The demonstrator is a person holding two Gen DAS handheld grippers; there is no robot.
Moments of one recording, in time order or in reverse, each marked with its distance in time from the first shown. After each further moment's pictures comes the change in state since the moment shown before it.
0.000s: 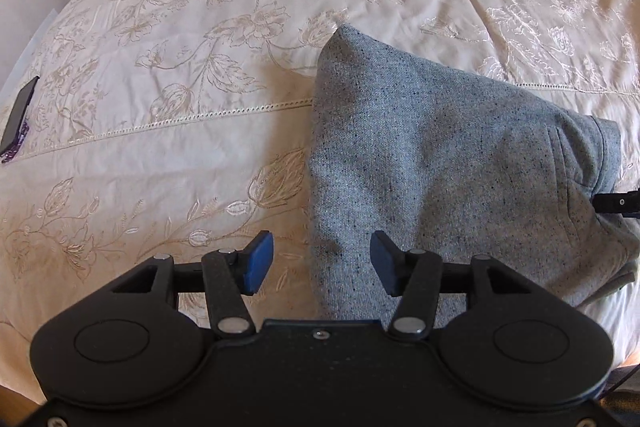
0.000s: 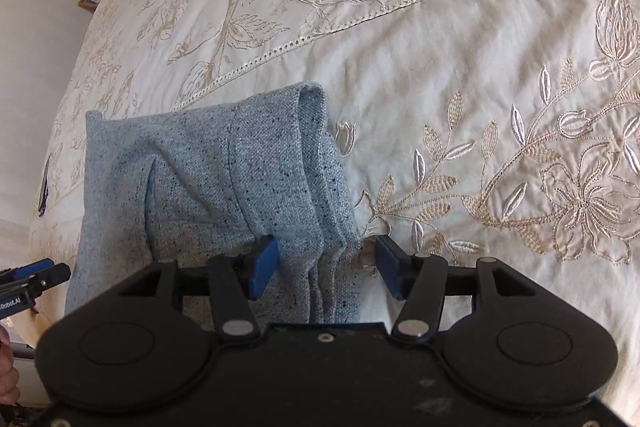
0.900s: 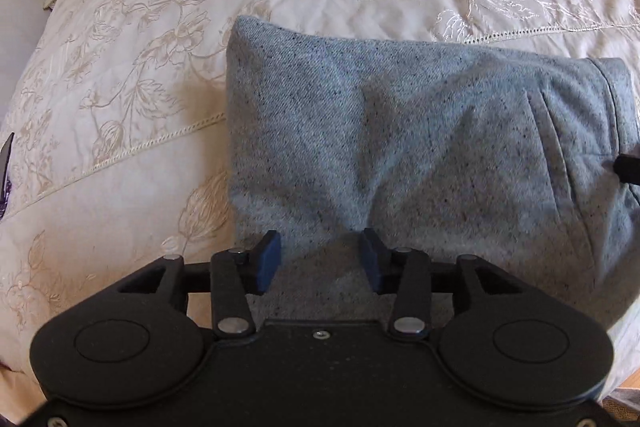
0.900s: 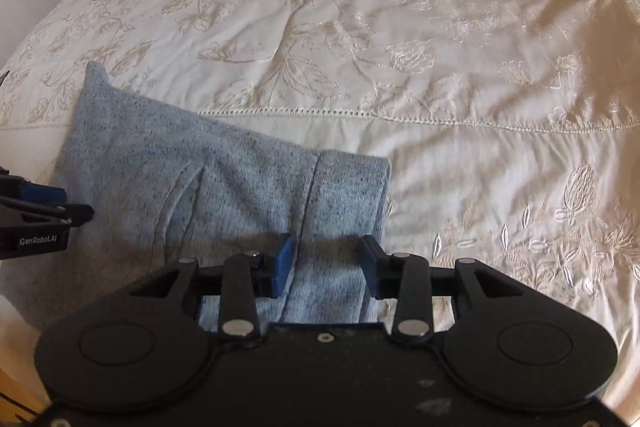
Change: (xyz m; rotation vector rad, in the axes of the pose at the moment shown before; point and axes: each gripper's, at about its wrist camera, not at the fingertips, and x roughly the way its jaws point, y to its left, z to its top) left arm 0.029 -0.061 -0.009 0.180 0.016 0.080; right arm -0.017 0.106 -0.025 -0.355 -0.124 -0.329
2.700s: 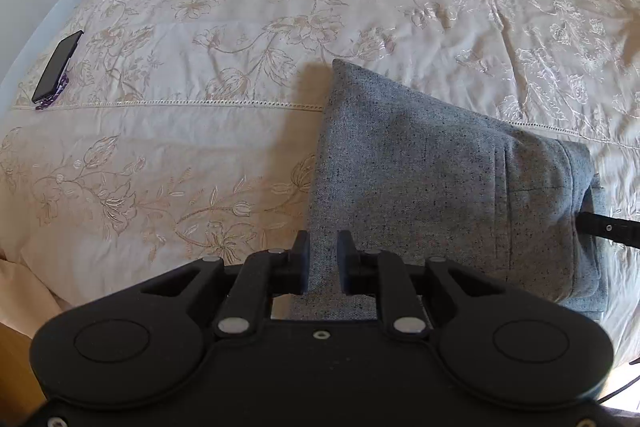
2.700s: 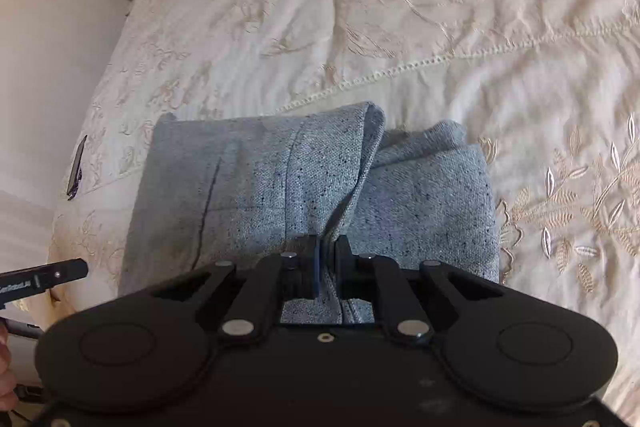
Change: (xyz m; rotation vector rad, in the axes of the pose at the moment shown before) left arm -0.073 0.095 -0.007 -0.338 0.011 -0.062; right arm -0.004 -0.010 0.027 0.236 0.034 0.364
